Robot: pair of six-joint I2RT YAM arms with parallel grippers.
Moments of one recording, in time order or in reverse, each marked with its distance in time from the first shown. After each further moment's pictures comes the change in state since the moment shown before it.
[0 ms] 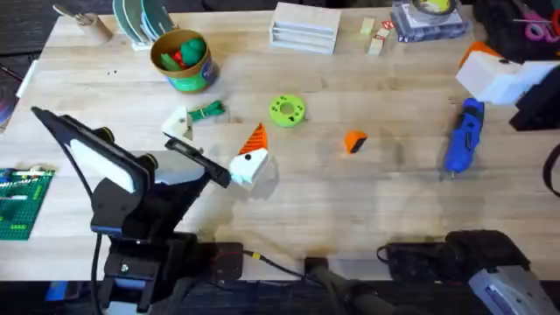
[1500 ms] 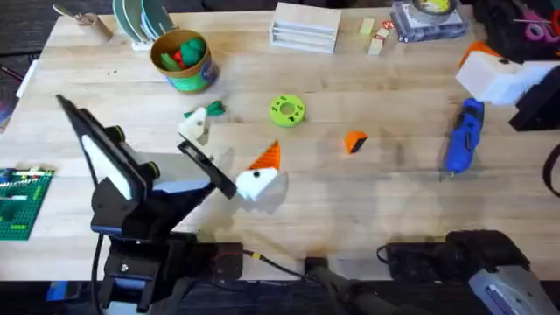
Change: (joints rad) left arm 0.000 0.000 0.000 -0.002 0.206 0.000; right arm 0.000 0.000 0.000 0.000 0.000 0.000
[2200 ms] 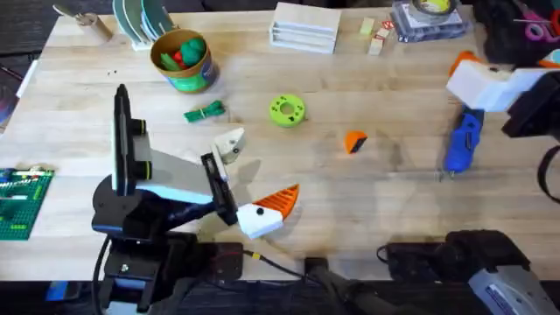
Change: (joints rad) left arm 0.000 0.000 0.000 -0.013 0.430 -0.169; right arm 0.000 0.005 0.001 -0.043 -0.069 0.030
